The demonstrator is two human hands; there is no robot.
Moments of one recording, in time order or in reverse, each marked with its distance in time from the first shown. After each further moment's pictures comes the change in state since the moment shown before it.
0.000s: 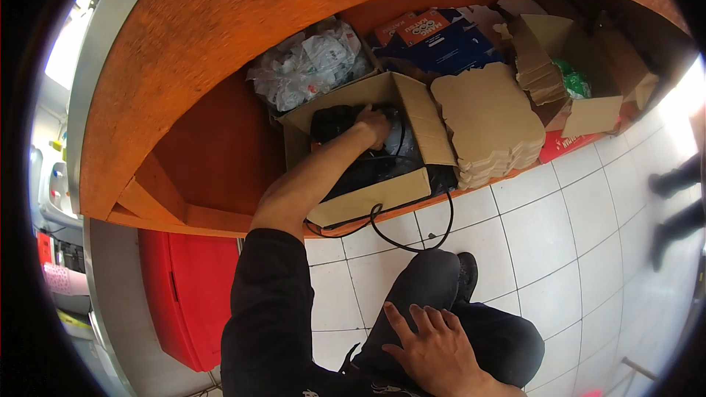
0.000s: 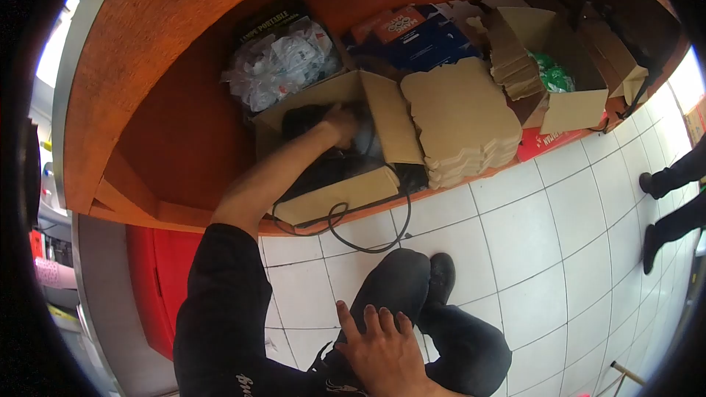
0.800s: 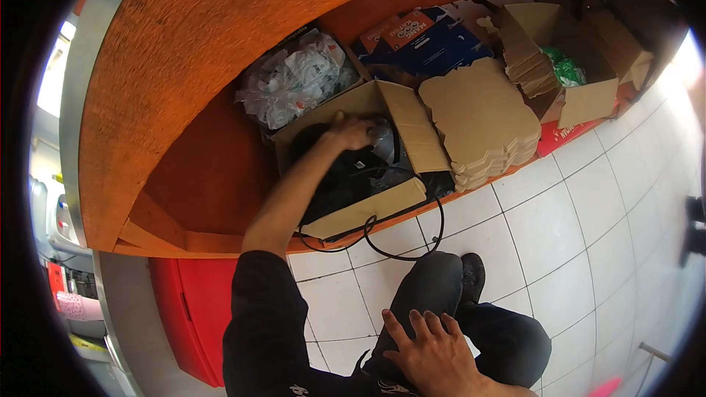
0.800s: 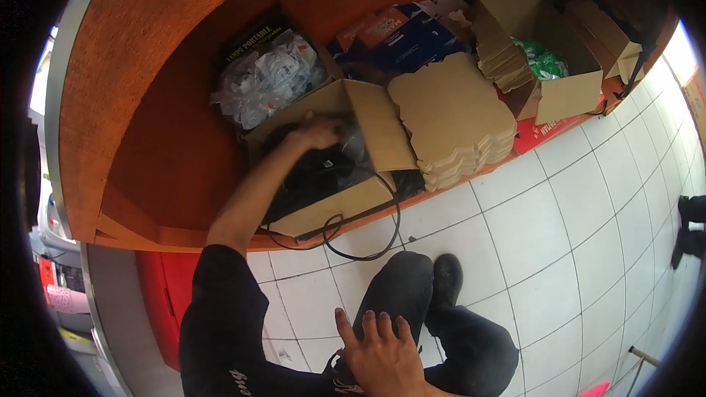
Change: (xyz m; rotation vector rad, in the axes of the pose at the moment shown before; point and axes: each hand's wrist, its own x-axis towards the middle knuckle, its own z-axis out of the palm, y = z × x) left_hand -0.001 -0.035 0.016 -0.487 -0.006 -0.149; right_hand -0.001 0.007 0.003 -0.100 0.004 -0.093
